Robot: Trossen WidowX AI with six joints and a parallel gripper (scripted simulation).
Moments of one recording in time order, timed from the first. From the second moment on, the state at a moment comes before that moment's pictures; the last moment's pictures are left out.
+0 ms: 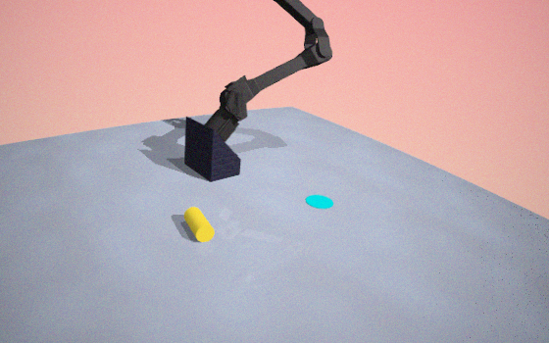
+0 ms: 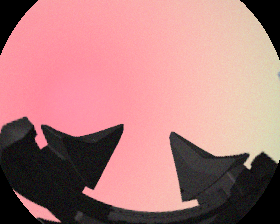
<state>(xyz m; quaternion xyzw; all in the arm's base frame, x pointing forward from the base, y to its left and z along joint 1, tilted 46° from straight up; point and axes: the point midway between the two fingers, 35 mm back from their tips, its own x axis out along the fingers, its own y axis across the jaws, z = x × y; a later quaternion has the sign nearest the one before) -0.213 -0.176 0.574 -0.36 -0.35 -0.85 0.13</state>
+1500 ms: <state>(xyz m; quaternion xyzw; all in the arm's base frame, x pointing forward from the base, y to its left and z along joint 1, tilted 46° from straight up) -0.118 -0.481 0.365 -0.12 0.10 -0.85 0.51</state>
